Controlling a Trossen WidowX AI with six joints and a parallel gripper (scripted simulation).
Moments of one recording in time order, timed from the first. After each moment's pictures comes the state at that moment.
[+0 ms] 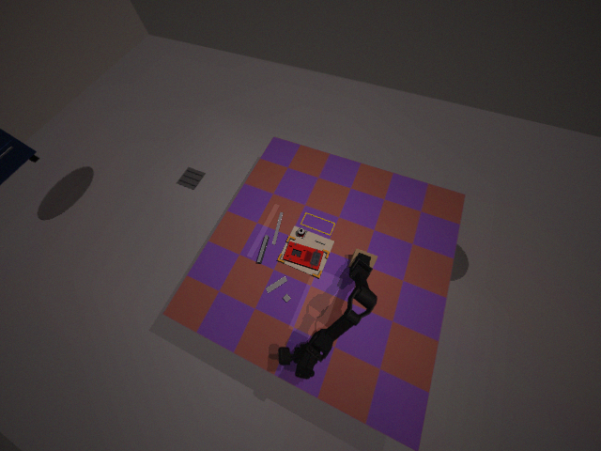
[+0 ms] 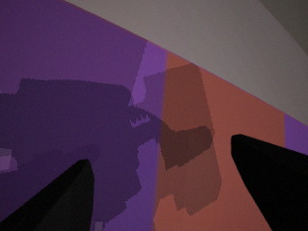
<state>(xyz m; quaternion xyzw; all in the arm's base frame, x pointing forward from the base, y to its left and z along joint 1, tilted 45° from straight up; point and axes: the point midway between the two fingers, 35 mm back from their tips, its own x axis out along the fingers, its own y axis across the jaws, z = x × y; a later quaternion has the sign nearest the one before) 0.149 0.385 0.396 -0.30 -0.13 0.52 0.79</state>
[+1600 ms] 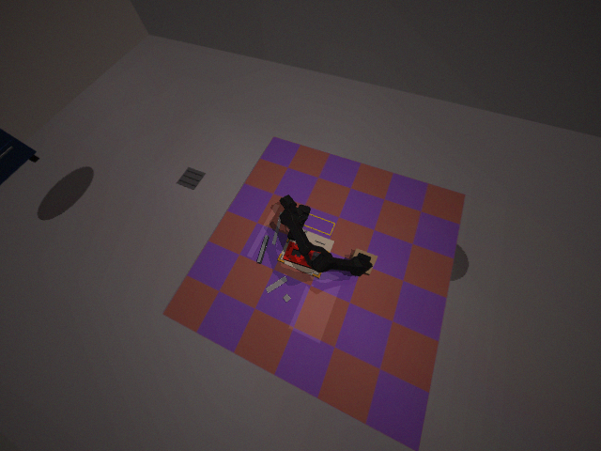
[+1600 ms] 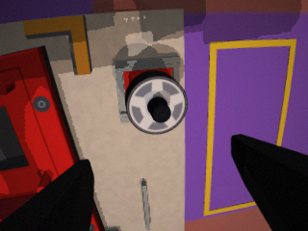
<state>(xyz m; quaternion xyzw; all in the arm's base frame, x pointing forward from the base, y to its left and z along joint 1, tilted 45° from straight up) 0.363 -0.067 0.033 0.21 0.65 0.27 0.68</state>
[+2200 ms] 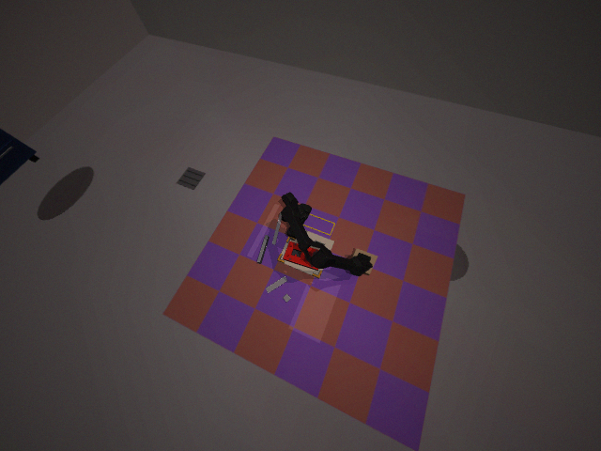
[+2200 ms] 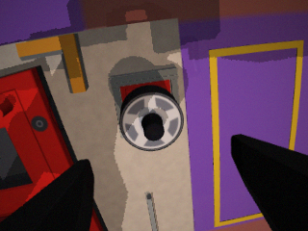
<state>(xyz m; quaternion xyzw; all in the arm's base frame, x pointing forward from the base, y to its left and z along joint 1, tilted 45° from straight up) 0.368 -0.069 0.019 0.26 0.65 0.26 0.67</state>
